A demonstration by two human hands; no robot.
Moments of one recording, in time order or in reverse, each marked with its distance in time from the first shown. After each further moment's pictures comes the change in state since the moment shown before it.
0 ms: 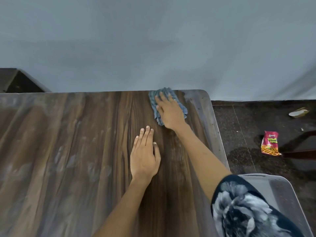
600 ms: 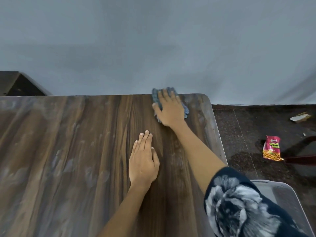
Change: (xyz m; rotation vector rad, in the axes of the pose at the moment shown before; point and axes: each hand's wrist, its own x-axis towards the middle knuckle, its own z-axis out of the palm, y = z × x) left_hand -0.001 0.002 -0.001 -0.042 0.031 -0.034; right_hand 0.020 0.001 -0.006 -0.149 0.043 0.084
